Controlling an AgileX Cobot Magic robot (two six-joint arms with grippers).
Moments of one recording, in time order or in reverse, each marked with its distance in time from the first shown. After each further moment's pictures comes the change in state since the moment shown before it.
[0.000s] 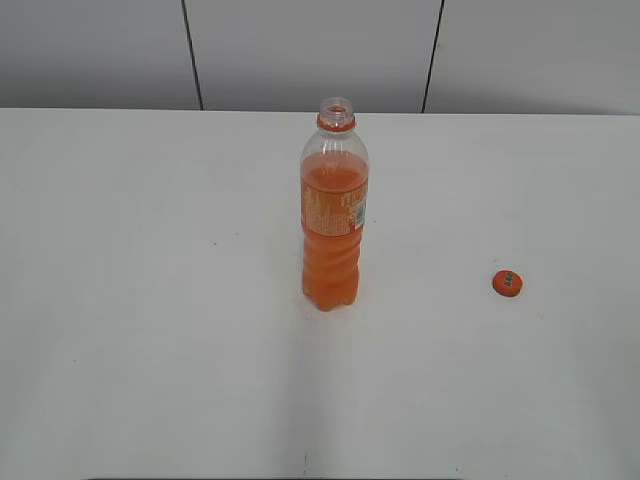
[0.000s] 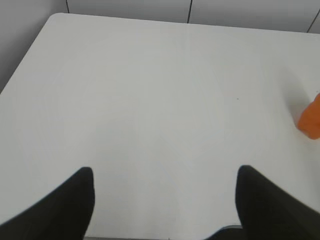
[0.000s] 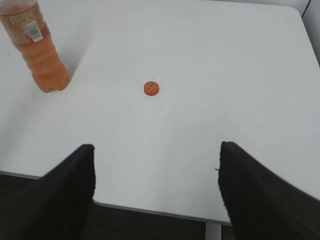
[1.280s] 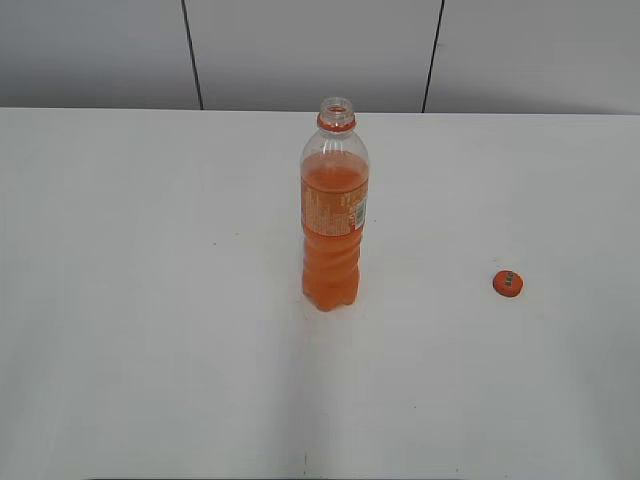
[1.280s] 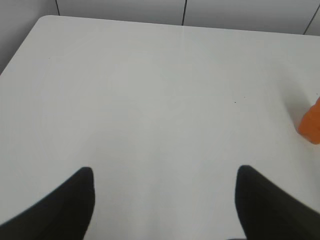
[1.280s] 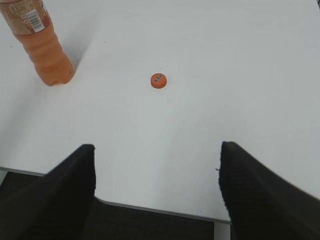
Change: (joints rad) left arm -0.001 0.000 0.110 -0.029 -0.128 0.015; right arm 0.000 0.000 0.064 0.027 -0.046 -0.002
